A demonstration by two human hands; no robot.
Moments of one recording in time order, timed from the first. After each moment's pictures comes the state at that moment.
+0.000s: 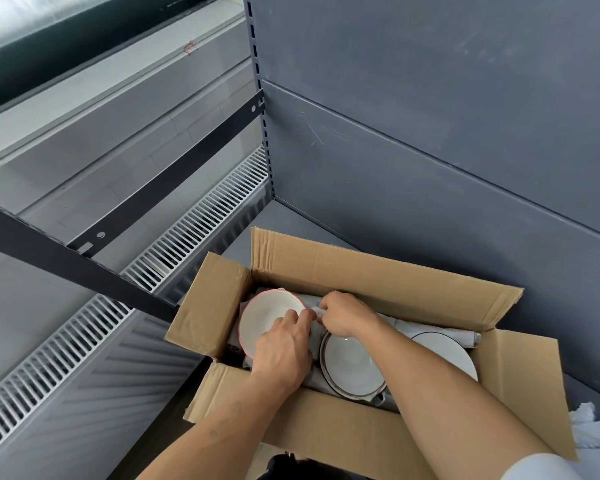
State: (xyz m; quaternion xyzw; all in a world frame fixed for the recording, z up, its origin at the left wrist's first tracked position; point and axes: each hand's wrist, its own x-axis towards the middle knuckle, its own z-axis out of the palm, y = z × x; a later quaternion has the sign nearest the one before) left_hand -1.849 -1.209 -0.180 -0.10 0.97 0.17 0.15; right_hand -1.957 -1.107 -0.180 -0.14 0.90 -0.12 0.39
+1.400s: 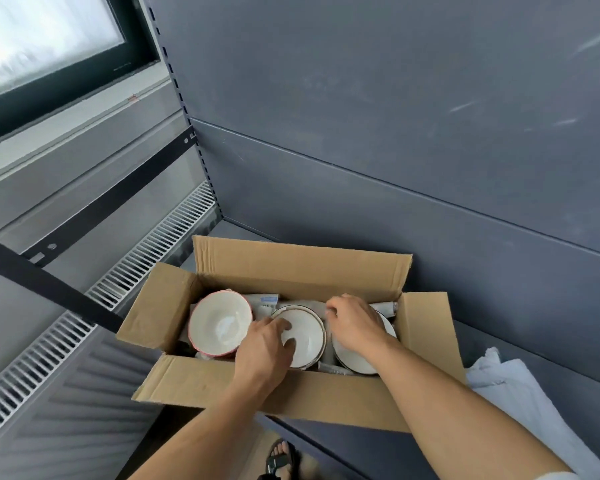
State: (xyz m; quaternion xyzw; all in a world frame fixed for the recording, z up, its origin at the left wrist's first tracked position) left_hand -1.823 -1.130 -0.152 -0.13 0.95 0.28 0.06; right_hand -1.907 -0.966 -0.144 -0.11 0.96 -0.19 0.18
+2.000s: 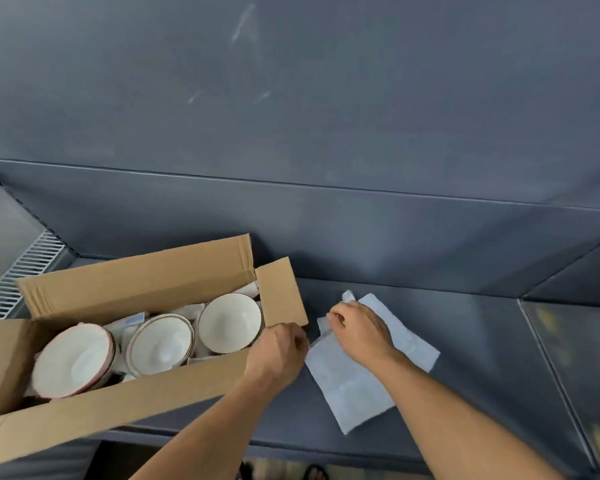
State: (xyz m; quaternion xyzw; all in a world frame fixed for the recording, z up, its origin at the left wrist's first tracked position) left_hand -1.804 -0.891 -0.143 0.09 0.95 0.24 0.17; right_hand -1.801 -0.717 -0.139 0.07 0.97 -0.23 0.07
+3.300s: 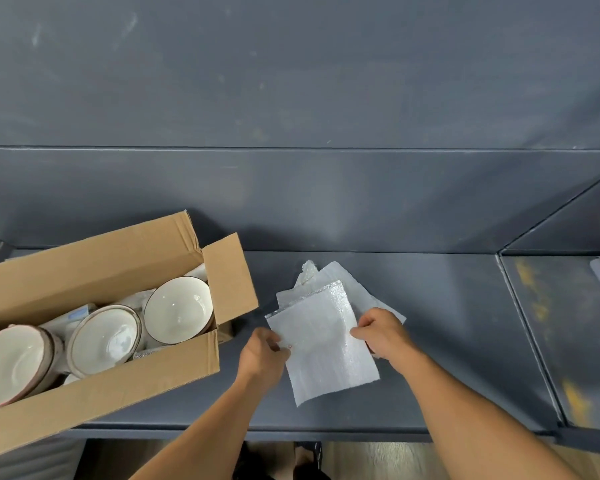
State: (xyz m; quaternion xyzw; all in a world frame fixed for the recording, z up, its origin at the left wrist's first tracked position) left_hand -1.780 -0.834 -0.202 -0.17 0.84 0.42 0.30; right_hand -1.761 -0.604 -0.206 0.32 0.80 -0.45 0.23
